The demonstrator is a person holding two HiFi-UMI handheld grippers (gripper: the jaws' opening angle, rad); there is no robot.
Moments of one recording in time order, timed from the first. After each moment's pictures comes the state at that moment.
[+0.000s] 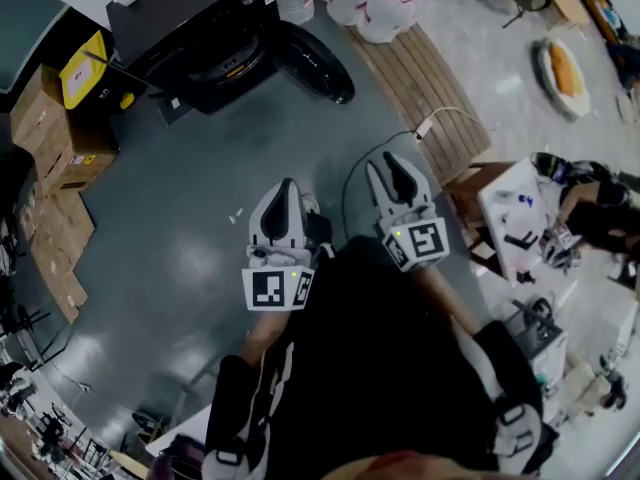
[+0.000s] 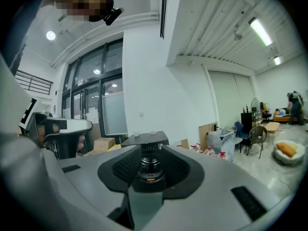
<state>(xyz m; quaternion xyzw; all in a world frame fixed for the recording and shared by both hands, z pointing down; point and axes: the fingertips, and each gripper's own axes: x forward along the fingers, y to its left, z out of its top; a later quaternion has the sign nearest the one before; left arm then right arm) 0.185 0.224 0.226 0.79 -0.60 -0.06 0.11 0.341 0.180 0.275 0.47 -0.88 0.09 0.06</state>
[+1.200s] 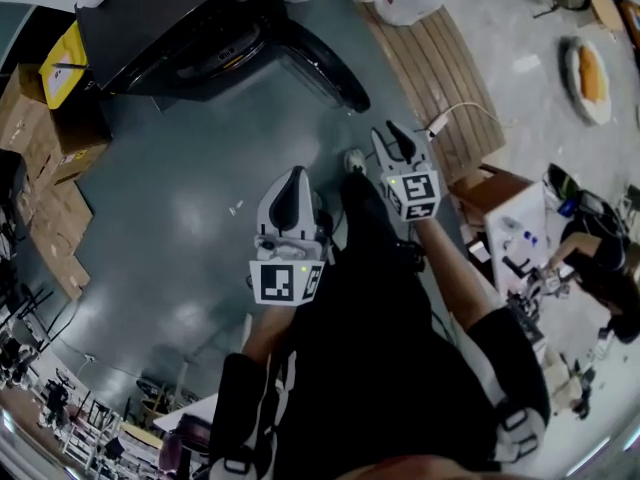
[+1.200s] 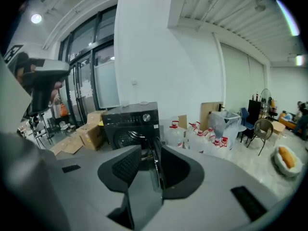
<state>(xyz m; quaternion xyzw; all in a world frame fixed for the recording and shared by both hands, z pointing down) 0.178 -0.002 0.295 0.77 -0.61 -0.04 0.16 0.341 -0.079 0.472 0.44 -0.86 0.15 0.22</state>
